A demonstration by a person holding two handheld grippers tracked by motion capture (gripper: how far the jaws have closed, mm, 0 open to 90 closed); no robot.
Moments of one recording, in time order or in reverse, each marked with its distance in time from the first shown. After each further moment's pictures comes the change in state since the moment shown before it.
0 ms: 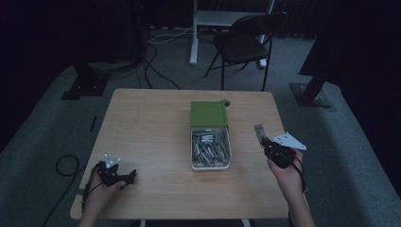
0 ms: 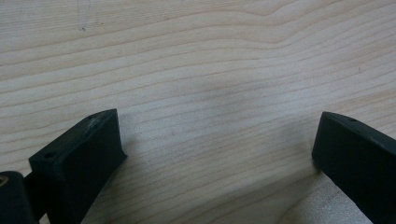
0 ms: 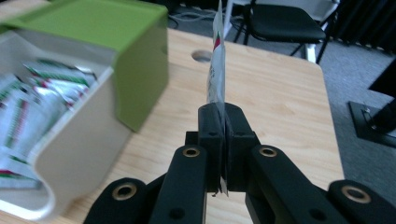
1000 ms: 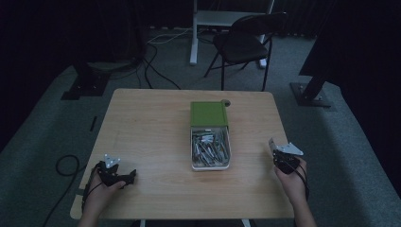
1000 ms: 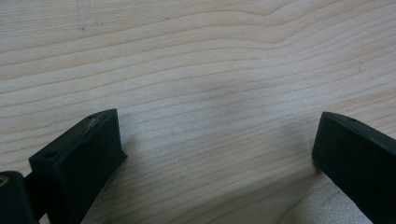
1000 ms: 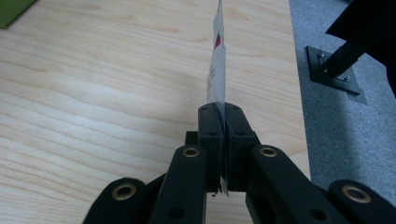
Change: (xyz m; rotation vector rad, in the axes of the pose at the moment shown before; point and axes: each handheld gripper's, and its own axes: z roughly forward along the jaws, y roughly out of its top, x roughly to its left) left arm 0.000 0.000 0.000 0.000 0.000 0.000; right arm -0.040 -0.068 0.041 0.214 -0.158 -0.036
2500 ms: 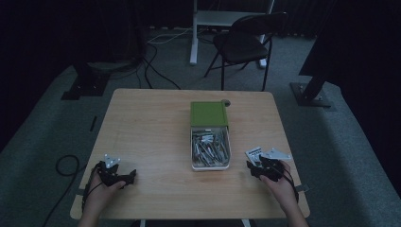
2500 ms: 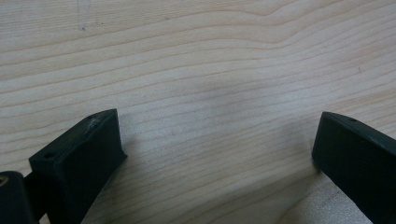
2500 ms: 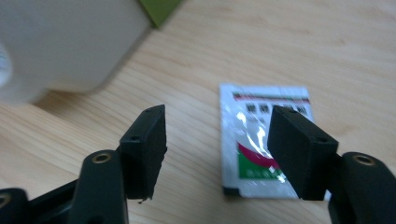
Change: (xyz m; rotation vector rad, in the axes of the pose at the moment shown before) left arm 0.000 0.000 0.000 0.000 0.000 0.000; right arm 0.045 -0.003 -0.006 -0.039 0.347 -0.026
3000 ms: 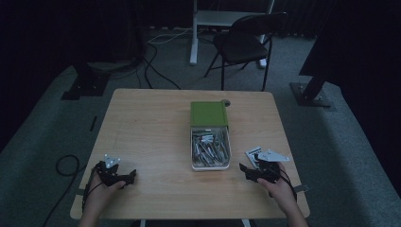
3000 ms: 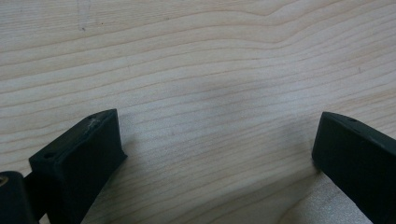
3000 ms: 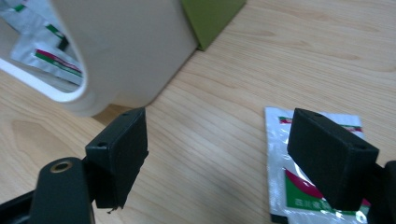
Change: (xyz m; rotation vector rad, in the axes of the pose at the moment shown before) left arm 0.000 0.000 0.000 0.000 0.000 0.000; right arm 0.010 -0.001 0.003 -0.069 0.121 -0.025
